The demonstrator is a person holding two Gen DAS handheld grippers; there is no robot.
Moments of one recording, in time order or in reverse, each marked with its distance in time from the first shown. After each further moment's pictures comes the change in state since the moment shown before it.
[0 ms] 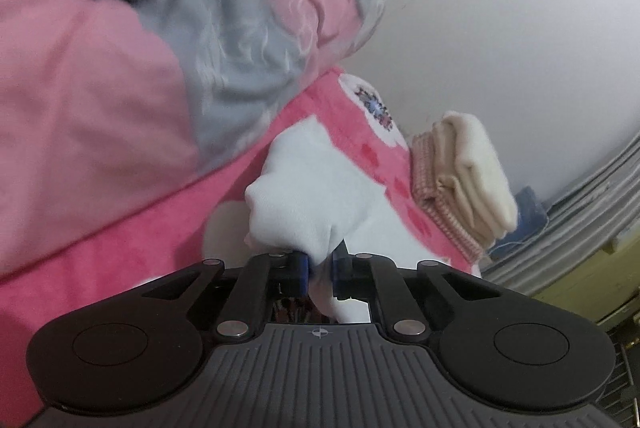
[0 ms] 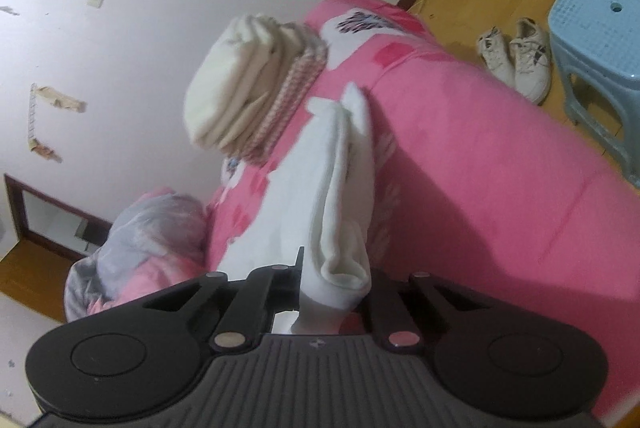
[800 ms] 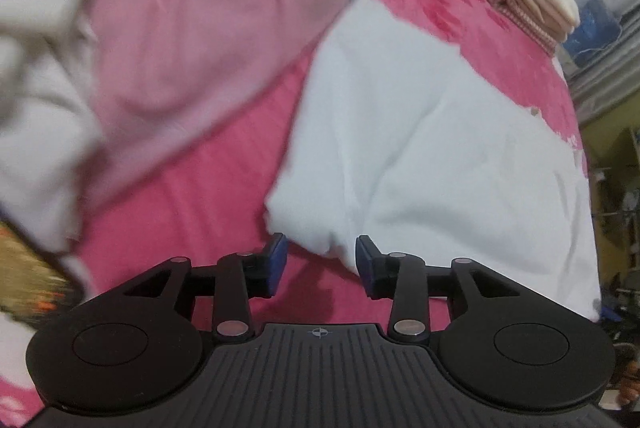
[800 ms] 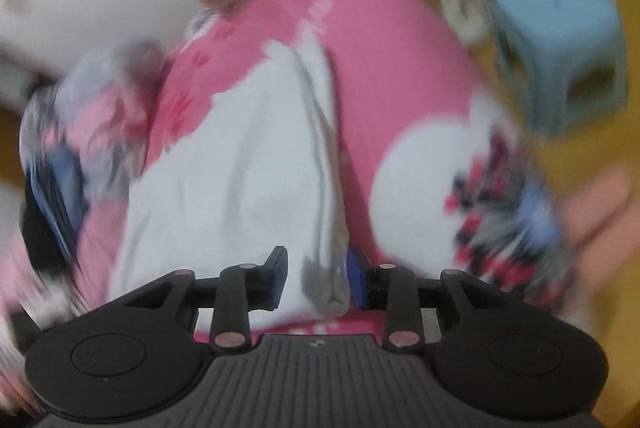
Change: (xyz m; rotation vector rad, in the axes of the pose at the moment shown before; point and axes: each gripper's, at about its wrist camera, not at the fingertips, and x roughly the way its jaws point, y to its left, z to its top) left arm -0.121 0.020 0.007 0.285 0.496 0.333; right arm -0.146 0.021 -0.084 -0.352 0.289 -0.243
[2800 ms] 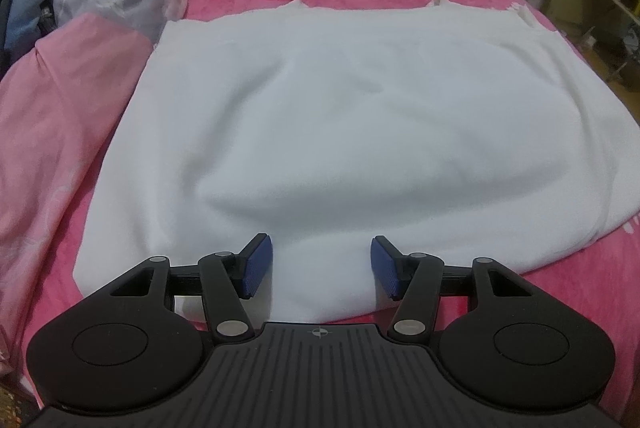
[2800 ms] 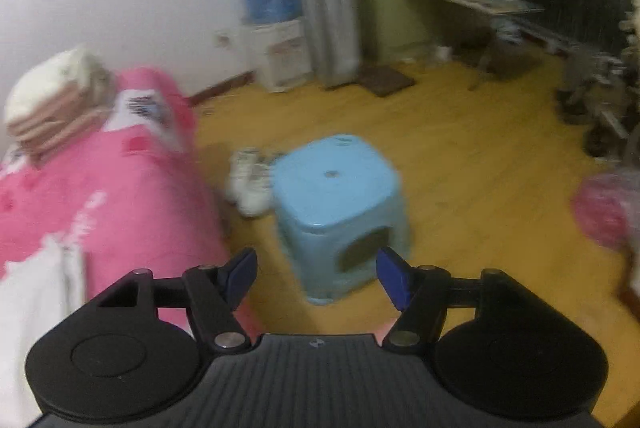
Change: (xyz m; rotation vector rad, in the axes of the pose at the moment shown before) left arm 0.083 -0.124 -0.062 0.525 -0.125 0.103; right arm -0.048 -0.063 0.073 0.075 -0.410 -0.576
